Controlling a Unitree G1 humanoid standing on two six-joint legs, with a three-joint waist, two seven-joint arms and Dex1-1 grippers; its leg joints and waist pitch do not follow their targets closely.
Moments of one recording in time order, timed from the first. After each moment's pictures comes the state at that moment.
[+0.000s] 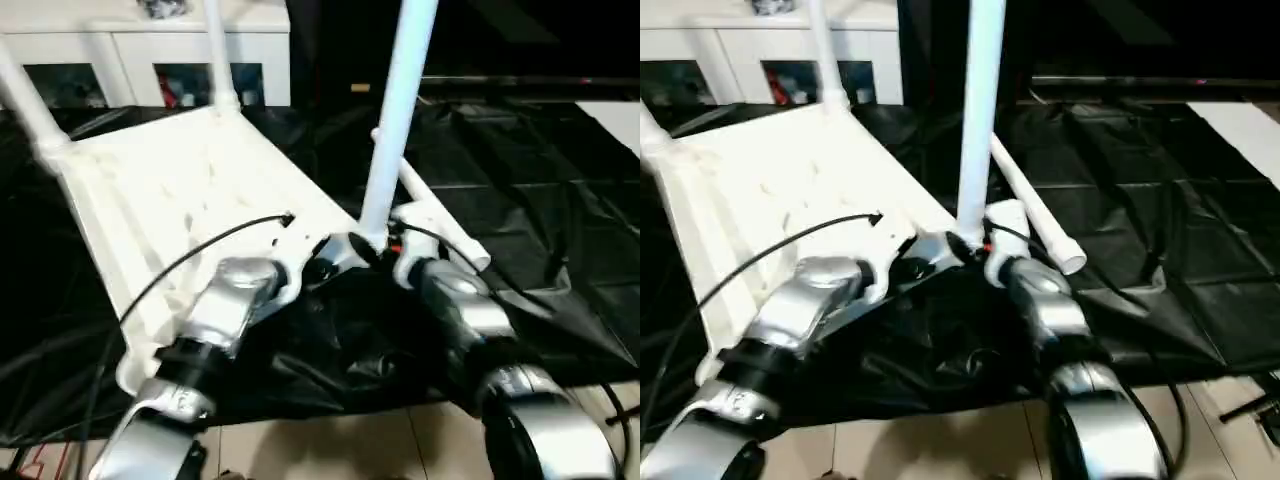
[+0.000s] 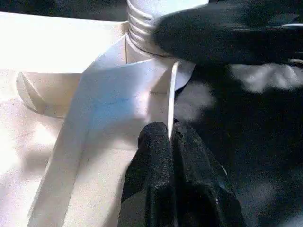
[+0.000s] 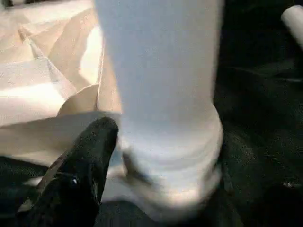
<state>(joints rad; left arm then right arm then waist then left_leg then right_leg) -0.62 0.09 -0.16 0.48 0.08 0.50 -0.61 -0.62 -0.09 -0.08 0.83 0.12 0.00 0.54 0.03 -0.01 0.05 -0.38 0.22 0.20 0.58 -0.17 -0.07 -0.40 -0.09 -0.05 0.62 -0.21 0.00</state>
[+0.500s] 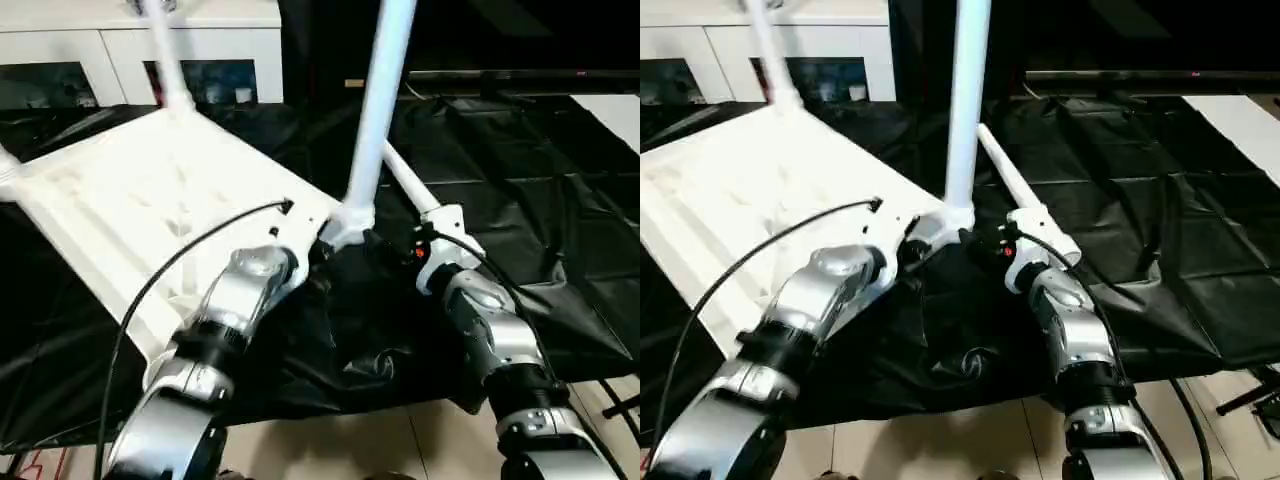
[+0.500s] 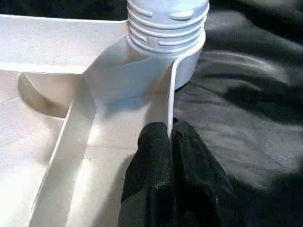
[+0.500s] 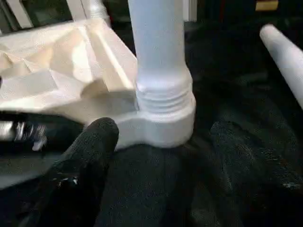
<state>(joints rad) -0.73 0.04 -0.09 0.65 0.08 0.50 -0.37 -0.50 -0.11 -0.07 0.57 0.15 0.12 0.53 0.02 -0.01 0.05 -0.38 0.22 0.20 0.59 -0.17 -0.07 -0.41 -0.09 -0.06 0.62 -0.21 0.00</state>
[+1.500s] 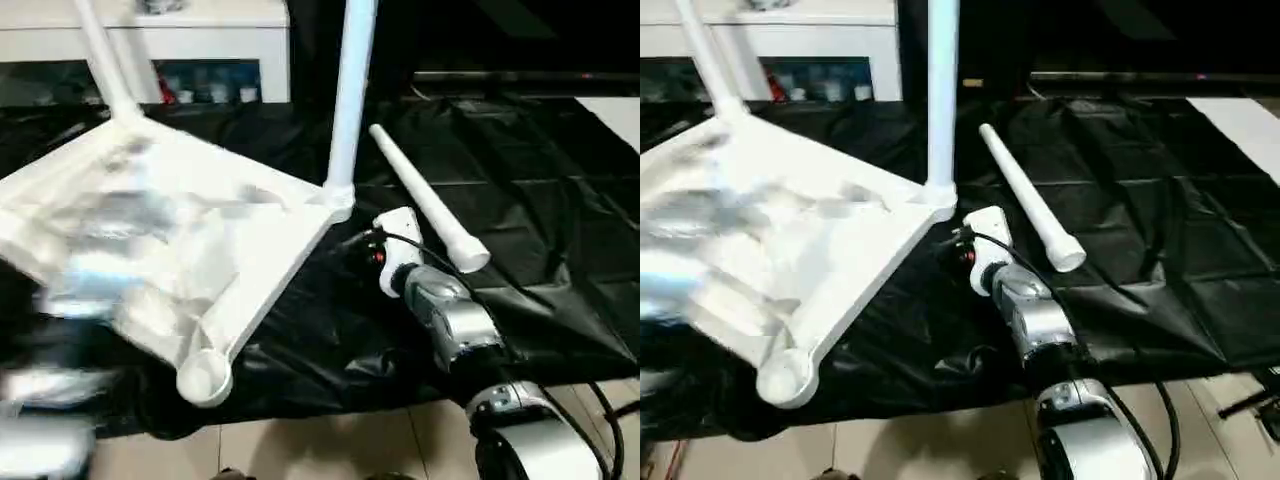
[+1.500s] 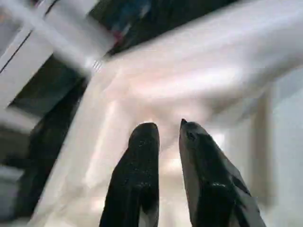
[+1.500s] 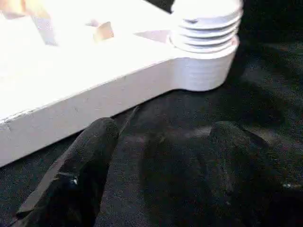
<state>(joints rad) -0.57 0.60 -0.05 0.14 0.33 0.71 -0.41 -0.63 -0.04 0.02 0.79 0.07 0.14 0.42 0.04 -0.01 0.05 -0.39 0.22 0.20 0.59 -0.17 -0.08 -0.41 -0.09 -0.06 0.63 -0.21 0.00</state>
